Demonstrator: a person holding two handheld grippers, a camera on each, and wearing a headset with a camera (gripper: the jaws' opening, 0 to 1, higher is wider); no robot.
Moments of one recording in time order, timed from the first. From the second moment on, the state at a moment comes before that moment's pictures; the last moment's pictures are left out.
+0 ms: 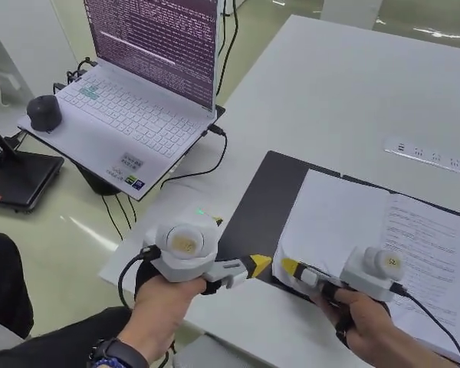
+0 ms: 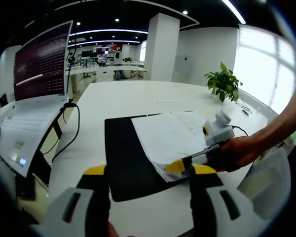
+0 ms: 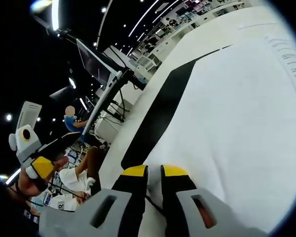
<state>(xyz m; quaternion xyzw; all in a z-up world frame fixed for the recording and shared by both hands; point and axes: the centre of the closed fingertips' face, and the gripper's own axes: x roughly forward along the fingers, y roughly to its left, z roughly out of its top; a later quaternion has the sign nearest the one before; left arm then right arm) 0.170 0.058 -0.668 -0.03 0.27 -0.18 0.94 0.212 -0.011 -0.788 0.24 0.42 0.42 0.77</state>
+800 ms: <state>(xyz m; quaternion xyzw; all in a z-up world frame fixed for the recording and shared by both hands) 0.172 0.047 -0.686 -0.03 0.29 -0.18 0.94 0.188 -0.043 -0.739 0.23 0.39 0.50 0.74</state>
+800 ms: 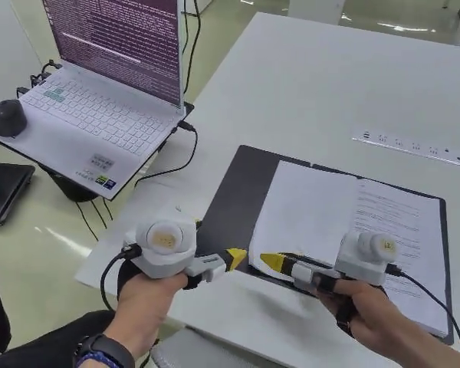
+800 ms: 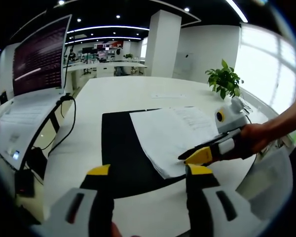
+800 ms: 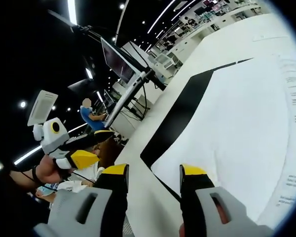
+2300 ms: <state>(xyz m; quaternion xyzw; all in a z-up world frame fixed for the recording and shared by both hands) 0.195 -0.011 -0.789 0.03 0.39 -0.23 0.89 0.225 -0.159 -0.749 0.22 0.37 0.39 0.81</state>
